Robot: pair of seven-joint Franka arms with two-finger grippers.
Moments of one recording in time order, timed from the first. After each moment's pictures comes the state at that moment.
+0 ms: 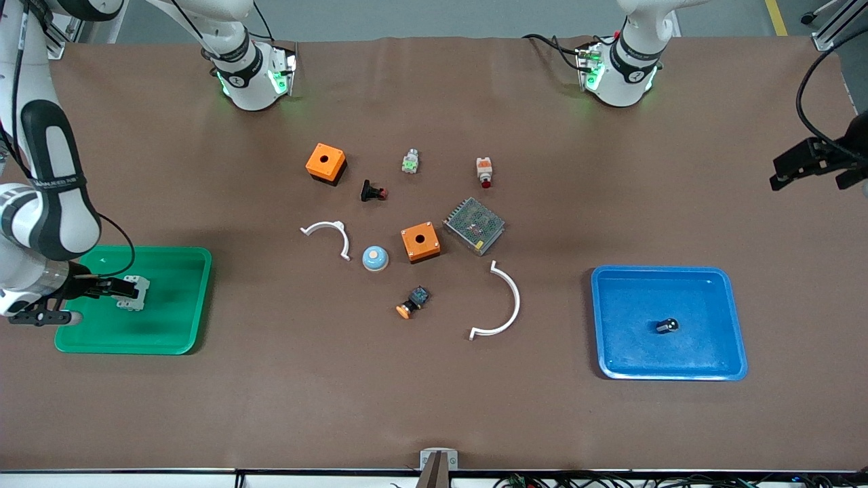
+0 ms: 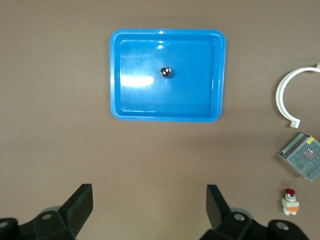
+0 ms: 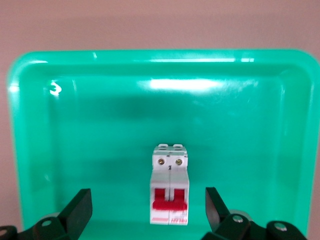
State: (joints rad) left arm 0.14 0.00 -0.14 -1.52 0.02 1.53 0.01; right arm -0.25 0.54 -0.07 -1.69 0.09 2.20 -0.37
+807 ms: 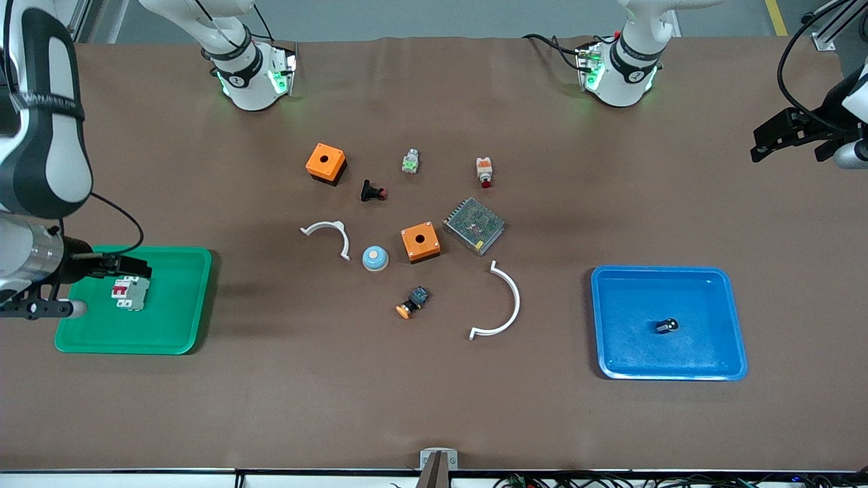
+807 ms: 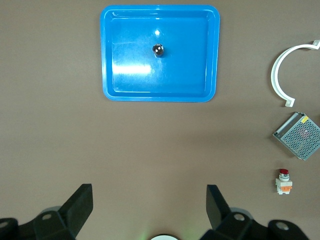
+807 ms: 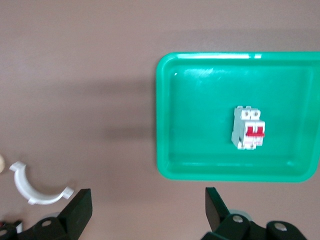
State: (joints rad) left arm 0.04 -0.07 -0.06 -1.60 0.01 1.50 -0.01; right arm -0.03 0.32 -0.07 -1.54 0.06 1.73 -0.10
